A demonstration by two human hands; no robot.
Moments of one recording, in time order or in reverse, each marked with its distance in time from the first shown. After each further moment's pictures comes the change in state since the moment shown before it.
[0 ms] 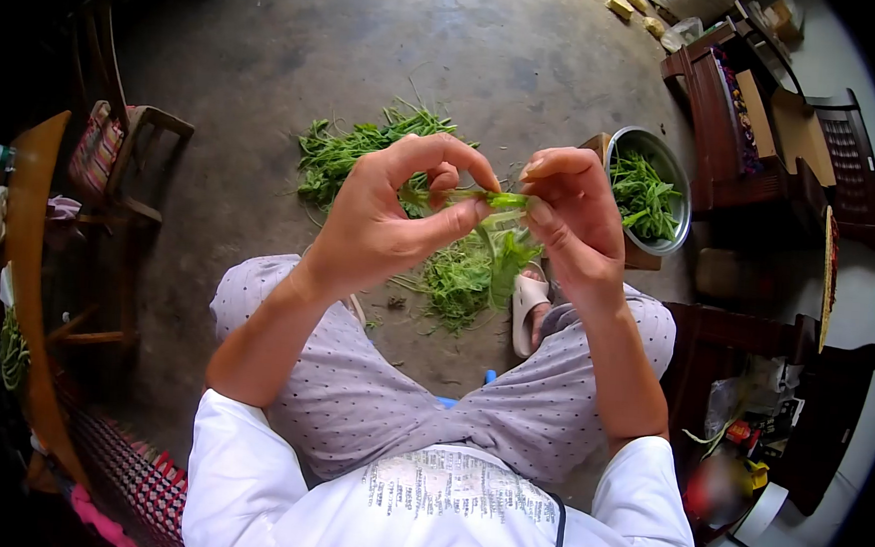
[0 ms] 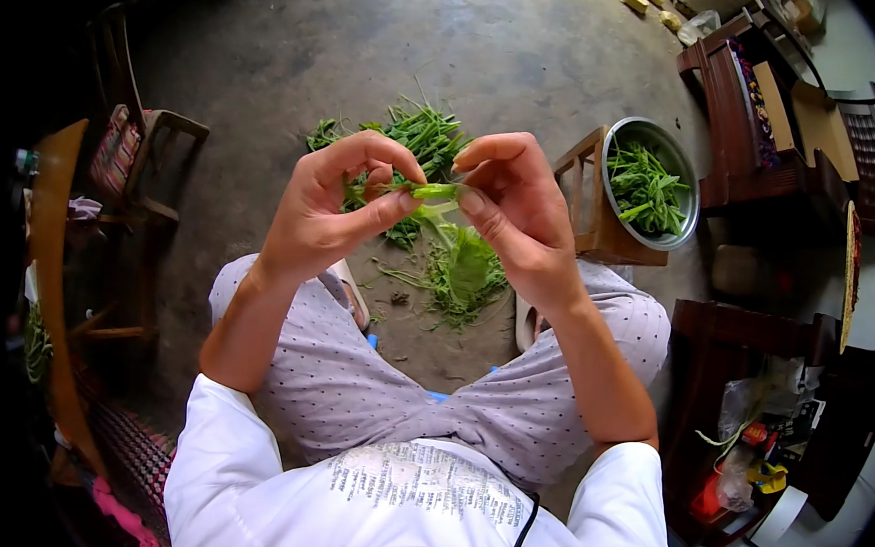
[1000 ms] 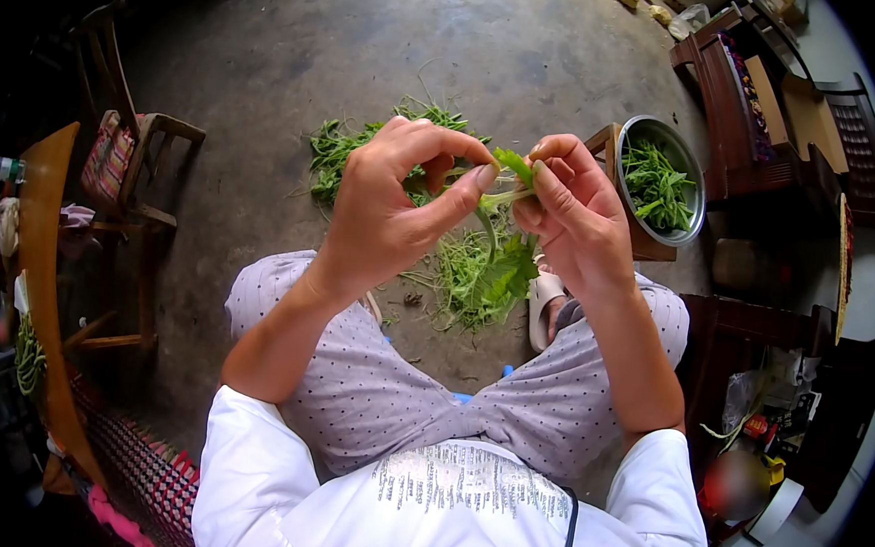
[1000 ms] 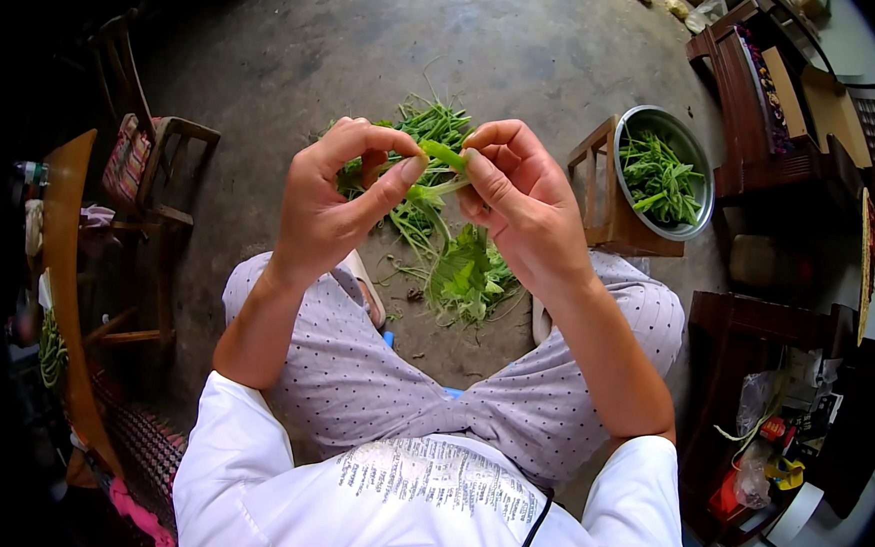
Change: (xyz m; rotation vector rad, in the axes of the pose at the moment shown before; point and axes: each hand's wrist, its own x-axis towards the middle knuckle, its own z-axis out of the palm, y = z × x) left_hand 0.005 0.005 0.008 0.371 0.237 0.101; right_hand 0.004 0.002 0.003 0.411 0.102 0.211
